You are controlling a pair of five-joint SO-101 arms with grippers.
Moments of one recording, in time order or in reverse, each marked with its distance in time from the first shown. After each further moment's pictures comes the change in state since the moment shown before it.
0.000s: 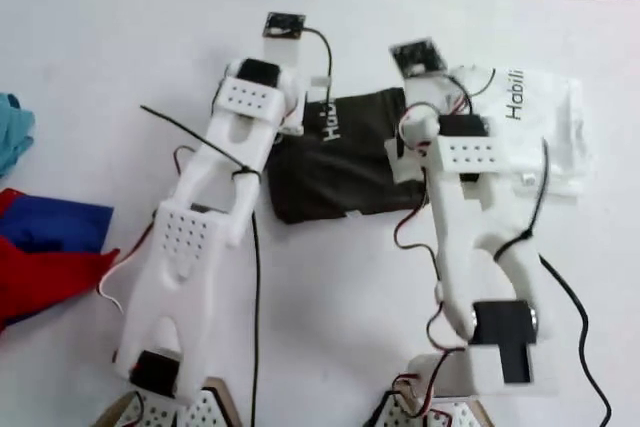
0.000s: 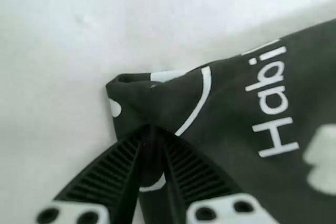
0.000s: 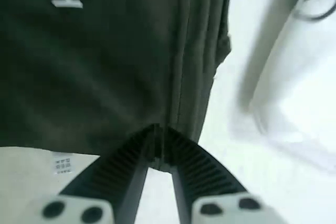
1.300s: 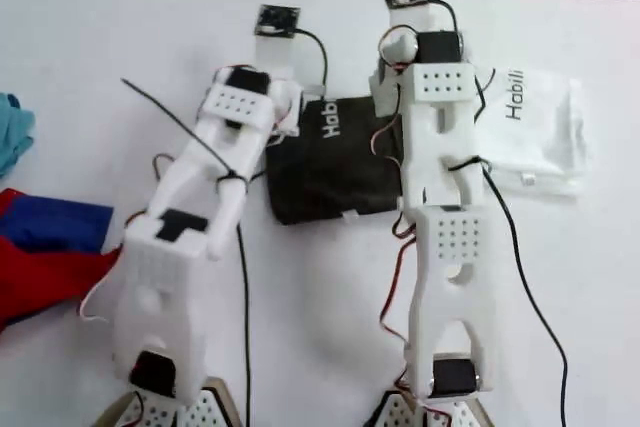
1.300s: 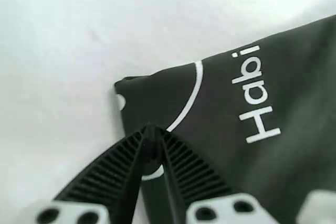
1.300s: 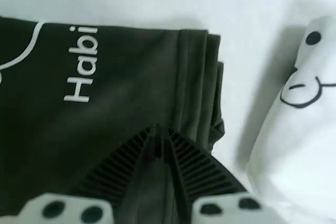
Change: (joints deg) left arm 0.2 -15.3 26.3 -17.0 -1.4; right arm -2.9 52.0 -81.5 37.7 -5.6
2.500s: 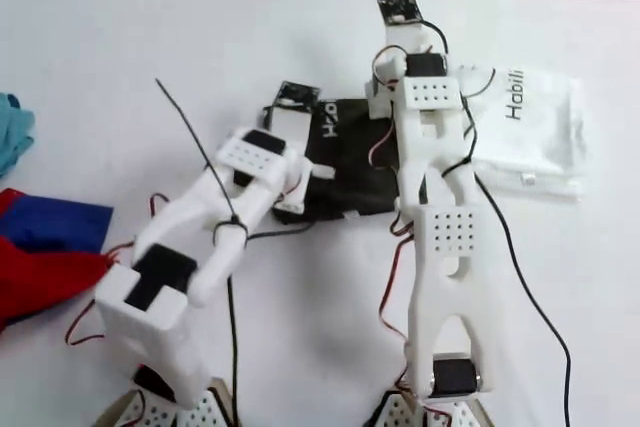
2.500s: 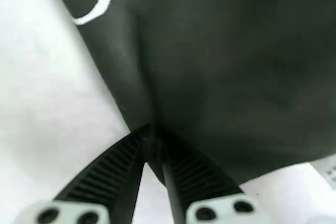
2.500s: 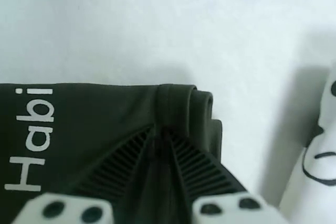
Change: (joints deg) left arm 6.0 -23.3 43.8 -6.1 1.7; right arm 1.3 14.5 -0.4 -21.6 -2.5
